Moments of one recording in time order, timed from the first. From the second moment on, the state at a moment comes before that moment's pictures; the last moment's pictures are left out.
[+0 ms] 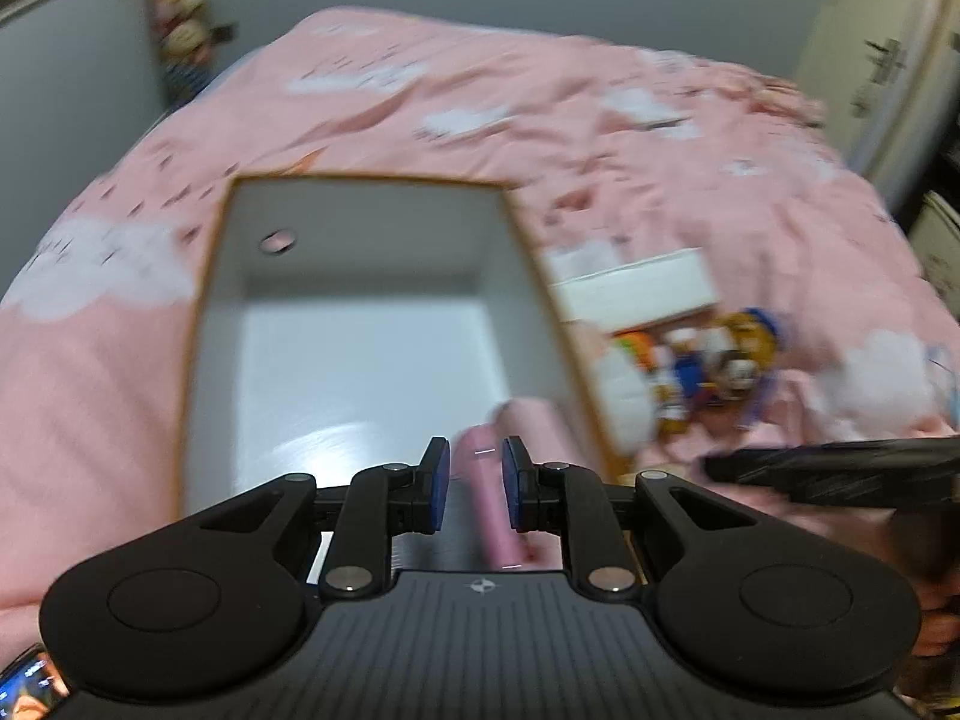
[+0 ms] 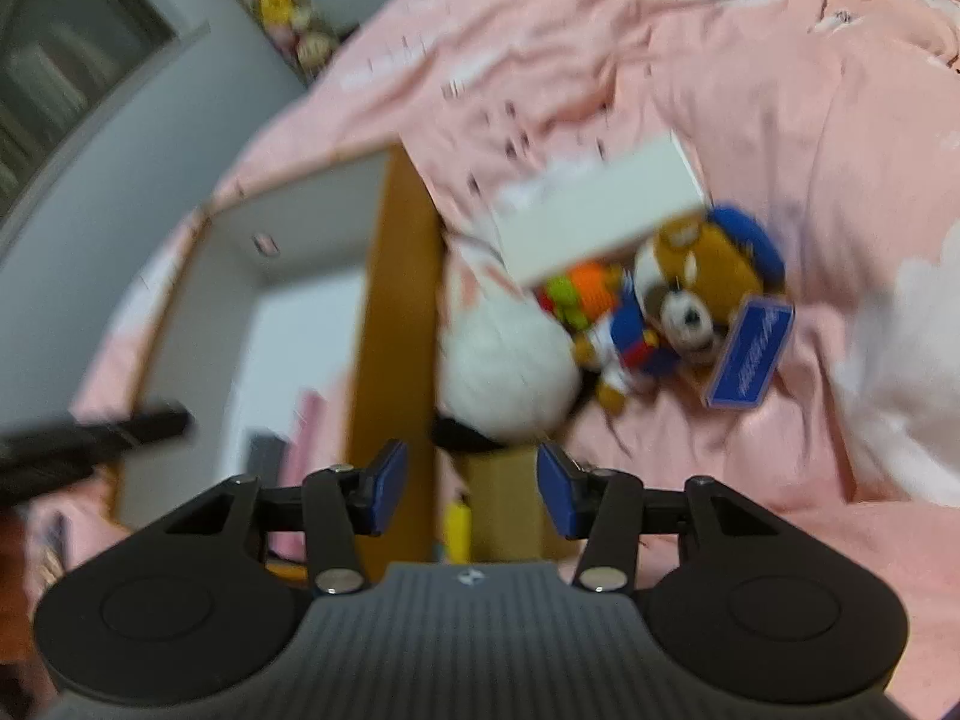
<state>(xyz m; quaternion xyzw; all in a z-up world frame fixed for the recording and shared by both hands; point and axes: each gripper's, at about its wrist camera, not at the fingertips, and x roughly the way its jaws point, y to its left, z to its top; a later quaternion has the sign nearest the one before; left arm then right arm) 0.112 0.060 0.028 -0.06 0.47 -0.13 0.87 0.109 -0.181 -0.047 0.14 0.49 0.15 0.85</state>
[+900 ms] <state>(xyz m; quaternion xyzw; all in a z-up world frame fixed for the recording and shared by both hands) 0.100 -0.026 0.017 -0.01 0.47 -0.24 0.85 0.118 -0.189 -0.092 0.11 0.55 0.12 0.82</state>
